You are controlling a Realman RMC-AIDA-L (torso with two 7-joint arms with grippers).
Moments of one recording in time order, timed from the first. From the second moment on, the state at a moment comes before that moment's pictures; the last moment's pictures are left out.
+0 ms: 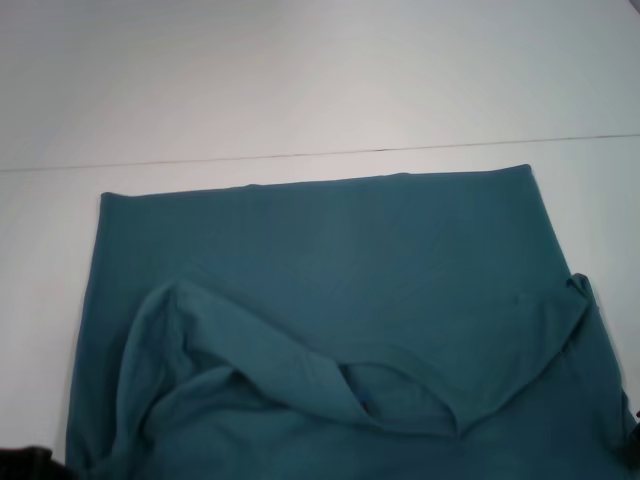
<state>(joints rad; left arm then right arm) -0.49 -2.03 0.65 0.96 2.55 1.85 -2.53 0.64 1.99 -0.80 -0.96 -2.84 -1.84 2.46</state>
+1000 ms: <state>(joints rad) -0.76 -1.91 0.53 0.76 2.56 1.73 -2.56 0.67 1.87 -0.54 -0.95 -2.53 -1.67 2.45</state>
